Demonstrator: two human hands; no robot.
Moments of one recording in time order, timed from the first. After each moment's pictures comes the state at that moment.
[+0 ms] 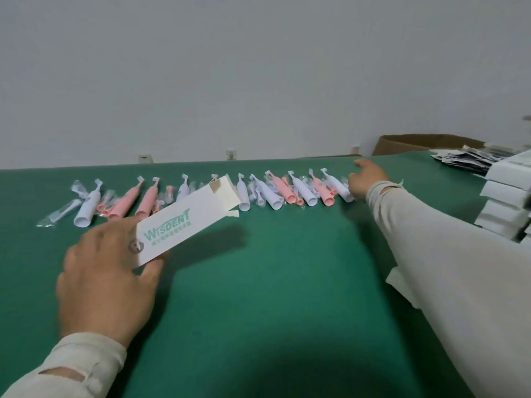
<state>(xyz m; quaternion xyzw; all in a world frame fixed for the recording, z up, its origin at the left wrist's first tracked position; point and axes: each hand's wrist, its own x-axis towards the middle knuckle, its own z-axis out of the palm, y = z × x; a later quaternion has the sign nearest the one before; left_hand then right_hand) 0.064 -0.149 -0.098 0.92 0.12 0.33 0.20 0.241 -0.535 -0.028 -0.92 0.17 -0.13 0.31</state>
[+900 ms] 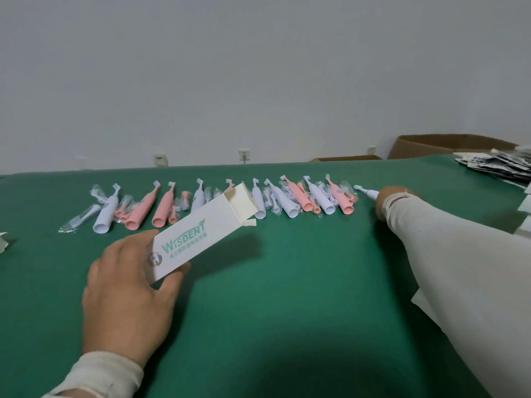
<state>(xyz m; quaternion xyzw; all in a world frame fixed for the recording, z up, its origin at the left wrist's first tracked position) 0.071 -0.154 -0.102 0.90 0.11 0.32 0.27 0.283 -0.553 -0.032 -0.97 0.22 0.12 0.06</state>
